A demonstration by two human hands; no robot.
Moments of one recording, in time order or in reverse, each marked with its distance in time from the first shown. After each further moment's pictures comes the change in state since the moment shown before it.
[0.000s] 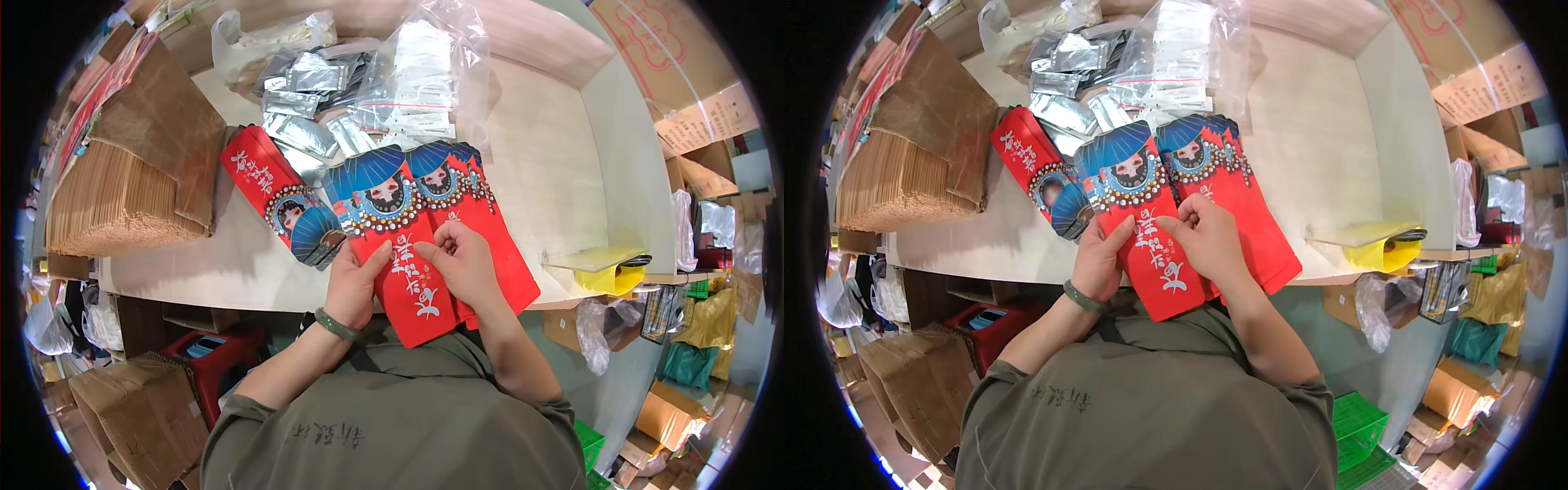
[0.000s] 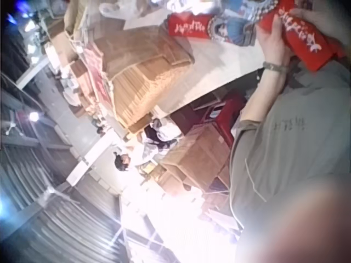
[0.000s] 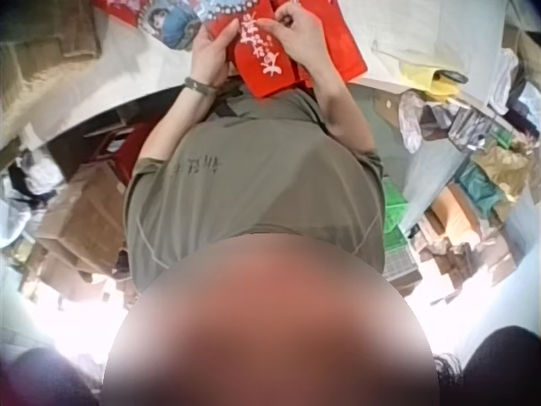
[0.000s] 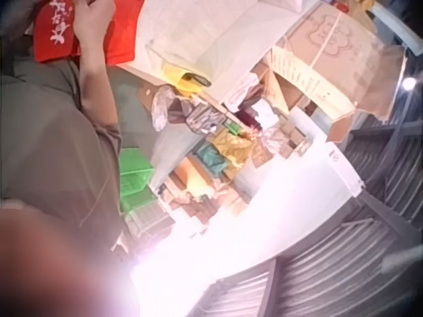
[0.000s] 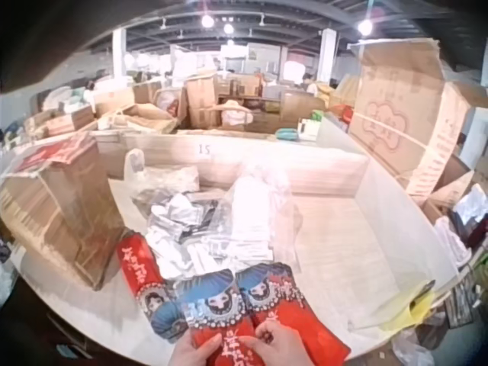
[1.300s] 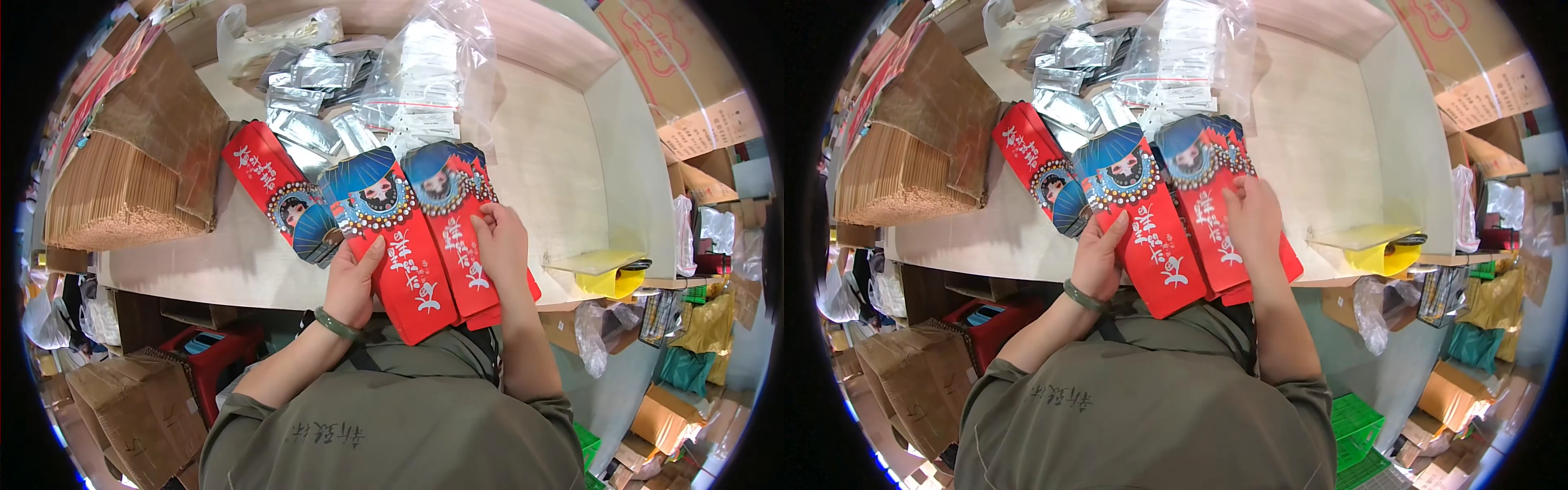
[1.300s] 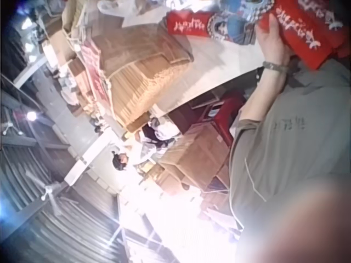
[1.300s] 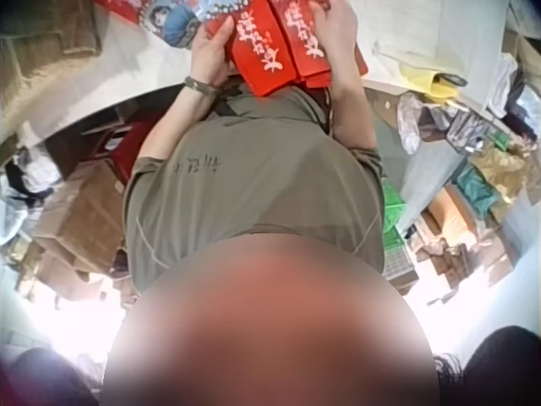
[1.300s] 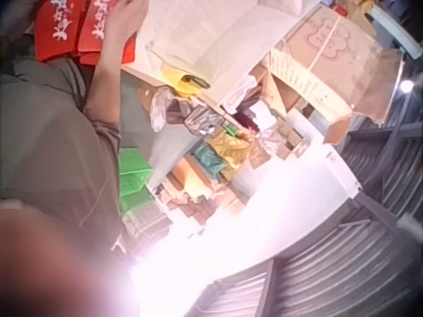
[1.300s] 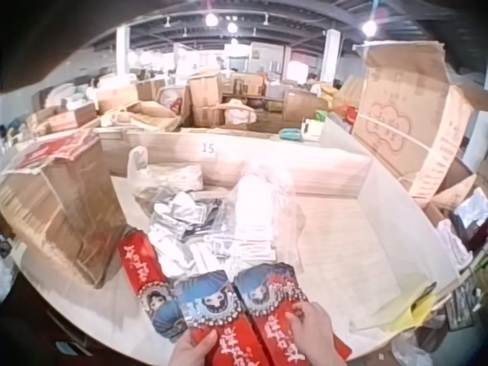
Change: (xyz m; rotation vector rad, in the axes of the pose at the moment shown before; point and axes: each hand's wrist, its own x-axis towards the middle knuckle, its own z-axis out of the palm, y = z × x) left_hand -0.001 -0.001 -0.003 -0.041 0.018 -0.020; right_hand 0.024 0.041 -0.035 -0.484 0.490 -0.245
